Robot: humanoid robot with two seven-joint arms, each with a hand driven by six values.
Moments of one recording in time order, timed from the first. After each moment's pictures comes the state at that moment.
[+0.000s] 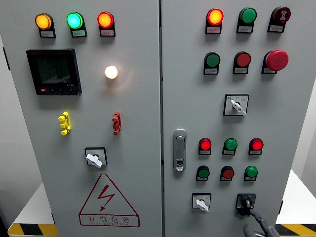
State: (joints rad) left arm -0.01 -0.09 0.04 -0.12 -0.07 -0.02 -0.15; right arm 0.20 0.12 1.48 1.51 -1.43 0.06 -0.22
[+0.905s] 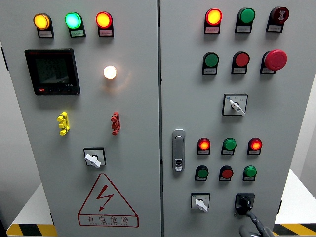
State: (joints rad) left arm -0.01 -0.09 0.04 -0.12 -0.07 -0.02 -0.15; right arm 0.20 0.13 1.45 1.51 -1.43 0.06 -0.22
